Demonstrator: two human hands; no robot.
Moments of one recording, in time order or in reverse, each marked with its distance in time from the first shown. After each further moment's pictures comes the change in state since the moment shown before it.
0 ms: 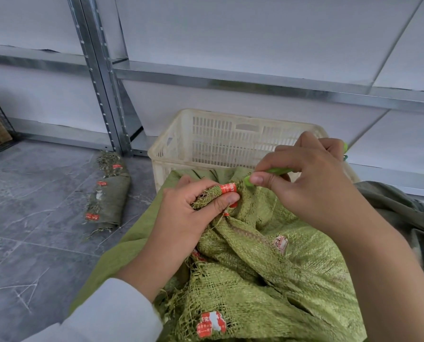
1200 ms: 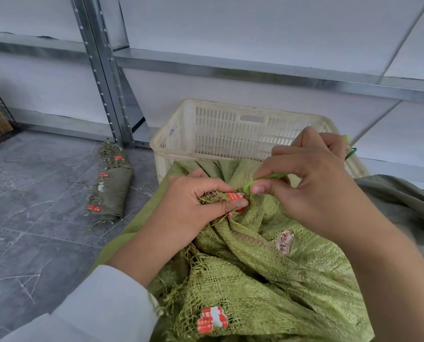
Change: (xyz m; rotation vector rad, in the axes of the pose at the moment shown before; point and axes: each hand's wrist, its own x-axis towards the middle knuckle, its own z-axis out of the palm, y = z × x) left_hand 0.010 -0.012 -0.008 0.091 -0.170 -0.031; right_hand -0.005 -0.003 0.011 -0.016 -0.096 -0.068
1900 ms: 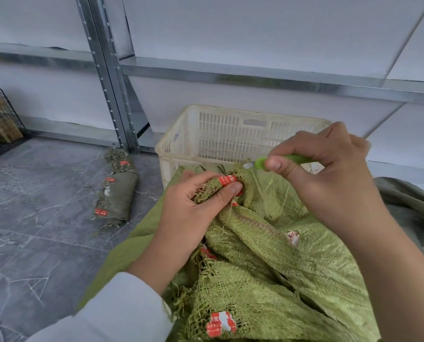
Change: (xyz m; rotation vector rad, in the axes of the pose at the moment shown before) left_hand -0.010 0.011 0.007 -0.167 0.241 -0.061; right_hand -0.001 -0.006 -0.007 0.247 0.229 0.163
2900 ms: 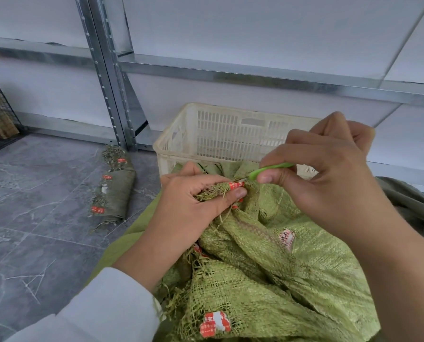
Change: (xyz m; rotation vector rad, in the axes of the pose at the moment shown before) left_hand 0.002 0.013 -0.004 0.188 -0.085 0.079; right_hand -0.002 -0.007 -0.011 -0.258 -0.067 -0.223
